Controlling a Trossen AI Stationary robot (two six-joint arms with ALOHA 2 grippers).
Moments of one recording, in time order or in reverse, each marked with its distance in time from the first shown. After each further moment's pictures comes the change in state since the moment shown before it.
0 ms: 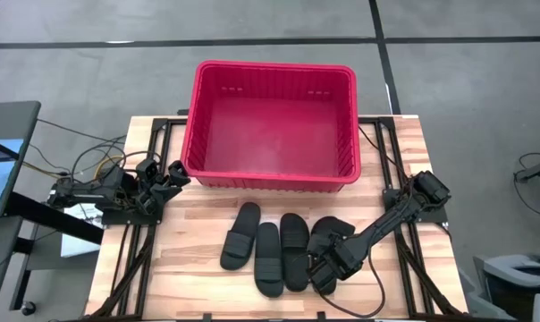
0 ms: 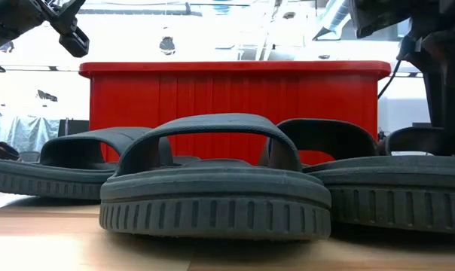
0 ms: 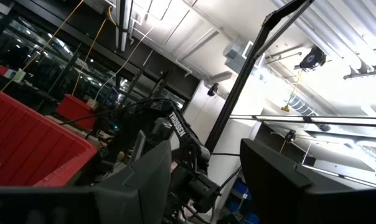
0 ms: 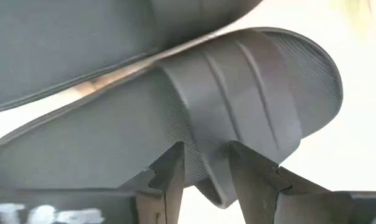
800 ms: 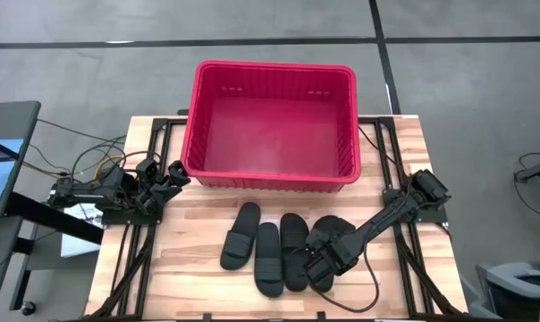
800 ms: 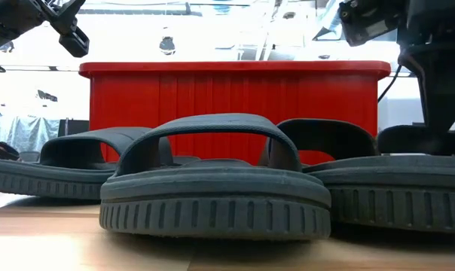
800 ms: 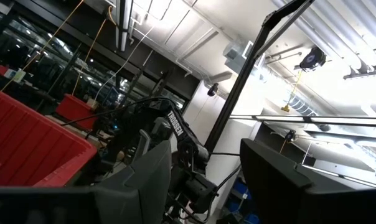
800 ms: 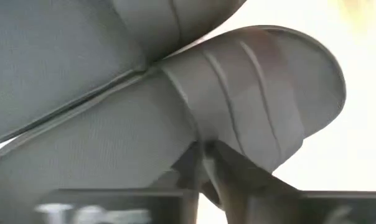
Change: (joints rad) left arm 0.000 0.000 0.000 0.000 0.000 0.000; right arm -0.051 0.005 0.000 0.011 -0.018 0.075
